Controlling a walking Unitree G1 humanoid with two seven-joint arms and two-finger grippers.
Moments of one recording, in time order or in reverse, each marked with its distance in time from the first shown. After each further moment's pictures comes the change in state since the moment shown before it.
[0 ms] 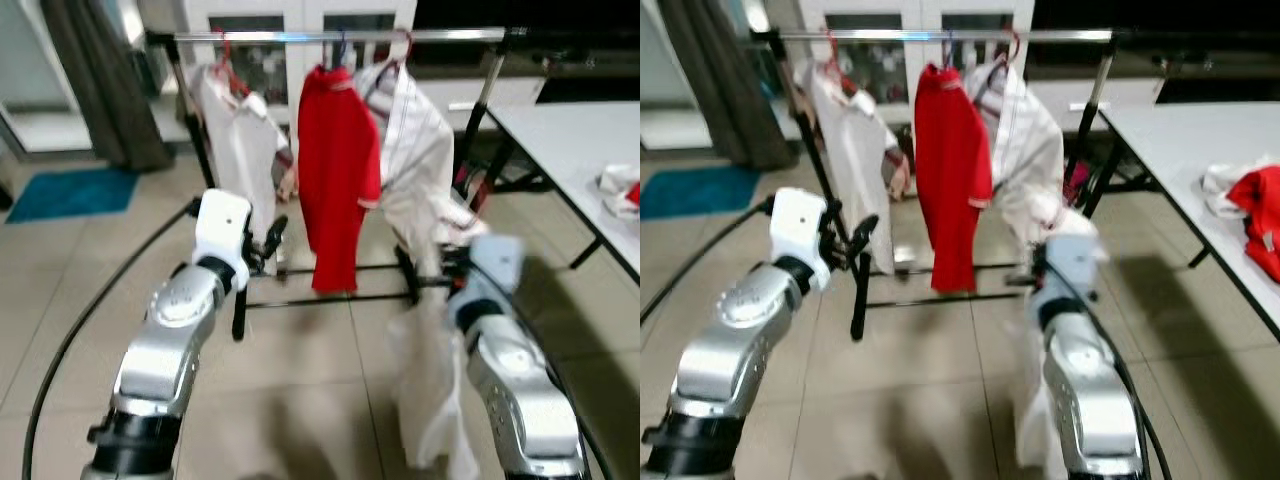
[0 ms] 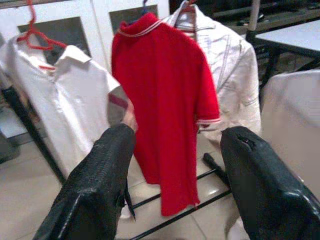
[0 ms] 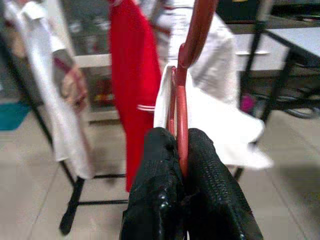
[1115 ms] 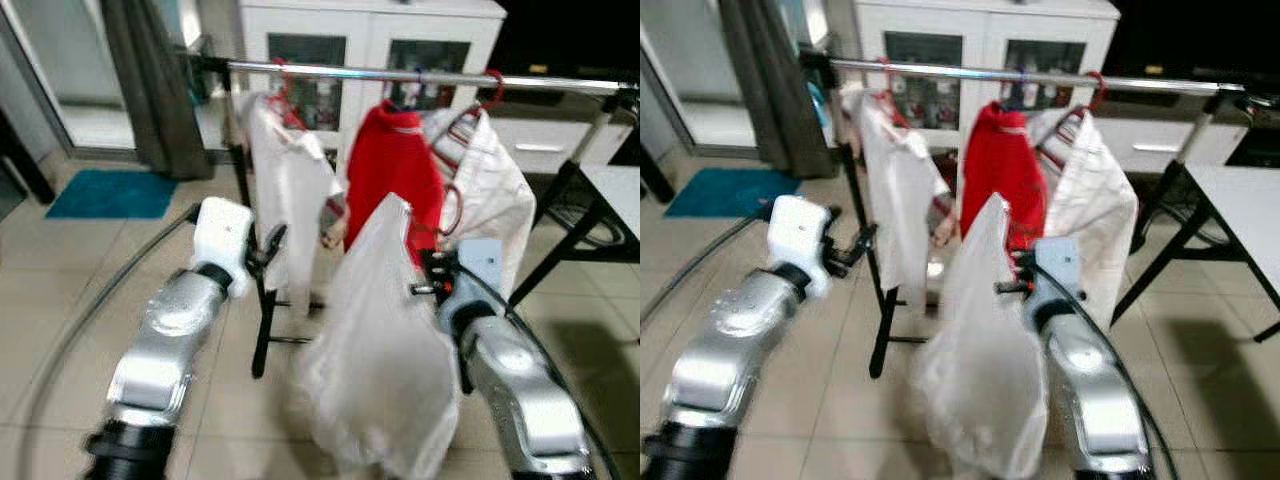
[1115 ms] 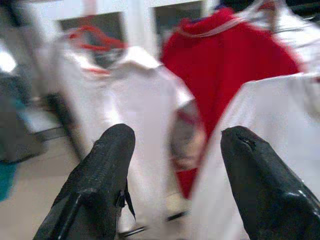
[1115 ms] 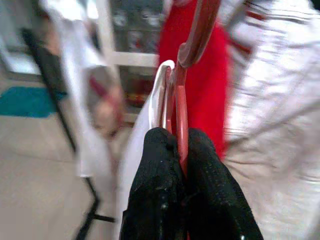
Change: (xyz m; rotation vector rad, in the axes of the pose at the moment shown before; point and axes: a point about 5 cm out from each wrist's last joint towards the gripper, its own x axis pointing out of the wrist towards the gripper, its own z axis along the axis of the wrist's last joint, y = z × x) left arm -0.004 -0.012 -0.005 0.010 0.013 -0.058; right arm 0.001 -0.008 -0.007 -0.021 0.050 0.028
